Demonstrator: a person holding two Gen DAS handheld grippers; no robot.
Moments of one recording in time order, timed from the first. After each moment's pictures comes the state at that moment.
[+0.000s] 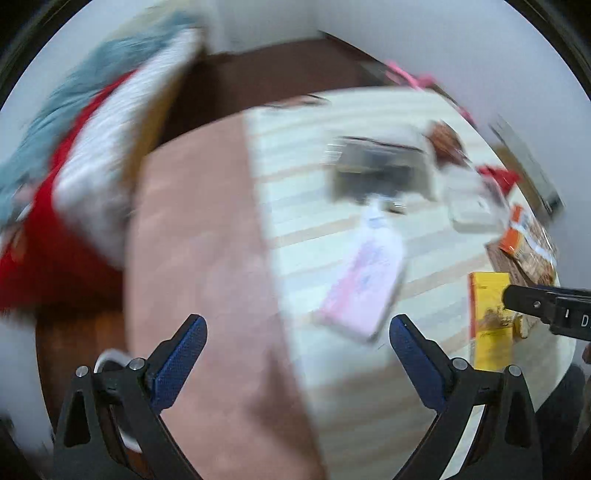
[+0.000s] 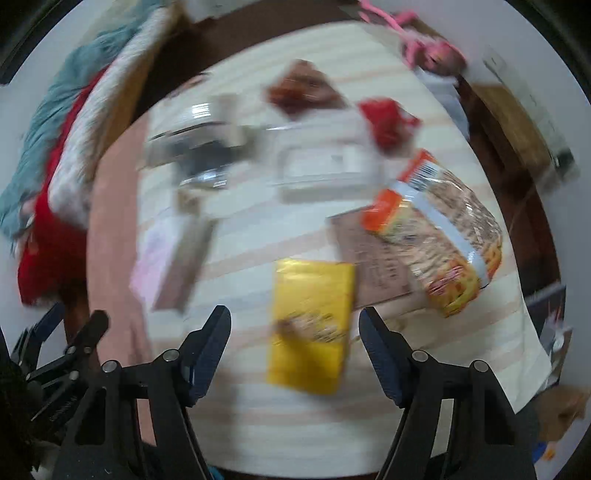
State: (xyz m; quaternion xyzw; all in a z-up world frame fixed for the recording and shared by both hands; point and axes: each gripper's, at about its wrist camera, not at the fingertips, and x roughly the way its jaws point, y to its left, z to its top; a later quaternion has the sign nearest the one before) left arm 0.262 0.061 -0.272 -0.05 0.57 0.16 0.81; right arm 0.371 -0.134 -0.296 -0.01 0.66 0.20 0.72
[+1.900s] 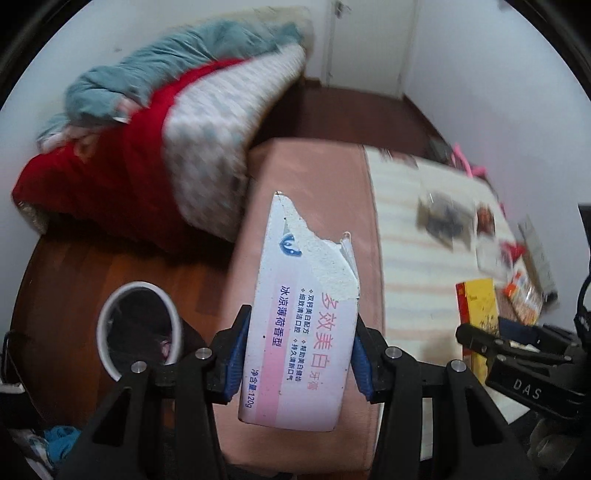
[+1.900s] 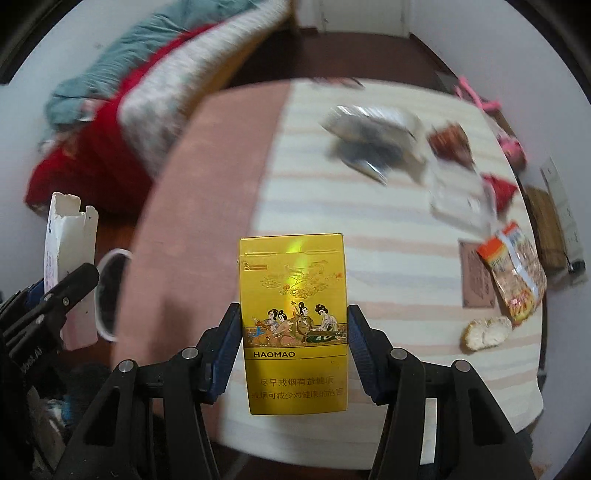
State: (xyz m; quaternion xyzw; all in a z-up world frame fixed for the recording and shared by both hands) left arm 0.072 0.115 -0.188 -0.19 0.43 0.30 0.83; right arm 0.186 -0.033 -0.222 -0.15 0.54 0.36 0.75
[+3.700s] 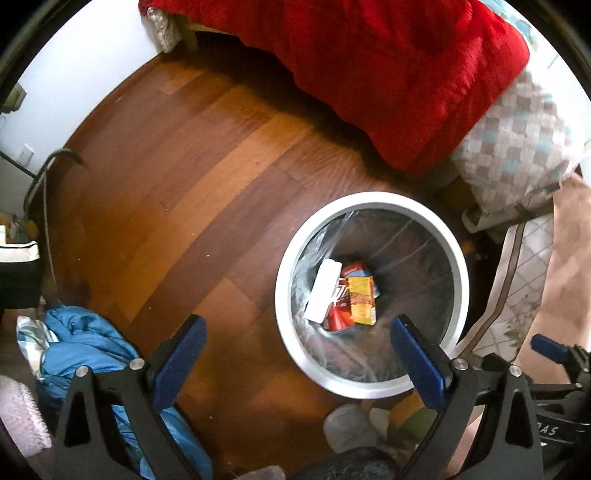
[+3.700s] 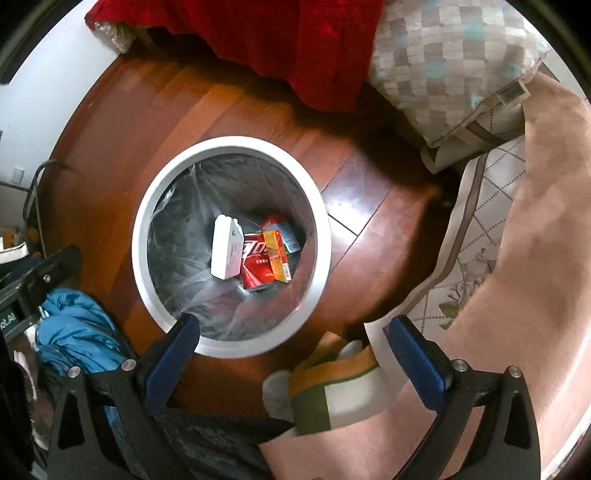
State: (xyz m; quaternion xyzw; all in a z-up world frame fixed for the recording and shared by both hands) left arm -0.197 0.417 -0.378 -0.39 0.49 0.48 0.61; right arm -0.005 0.356 -0.427 -0.39 0.57 0.45 0.56
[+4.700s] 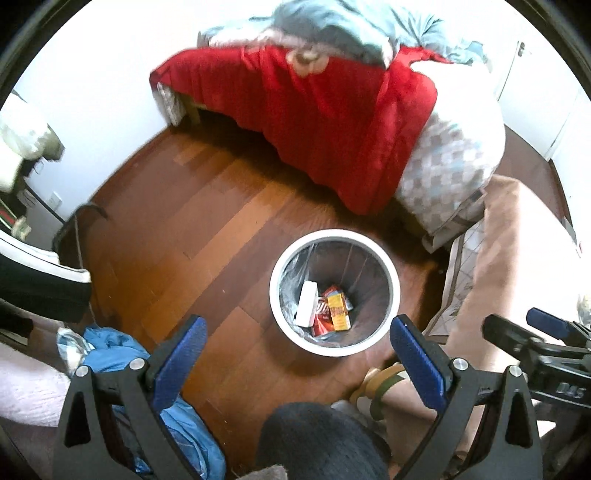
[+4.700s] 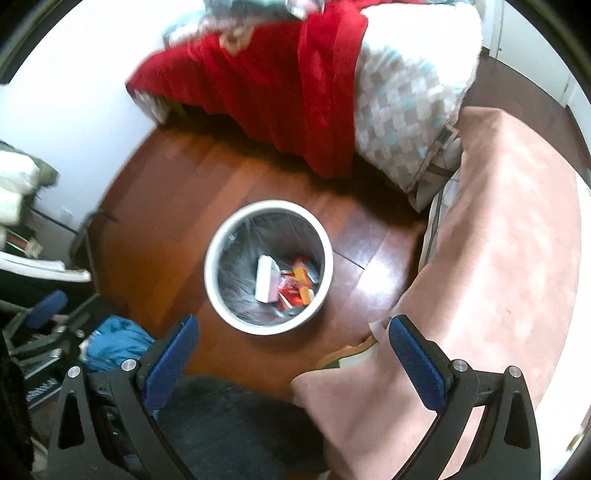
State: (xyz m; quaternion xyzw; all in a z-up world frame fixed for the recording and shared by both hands) left arm -0.182 0.294 -0.215 -0.30 0.43 0.52 0.68; right arm 0.008 0.244 -0.248 -0.24 0.53 0.54 0.61
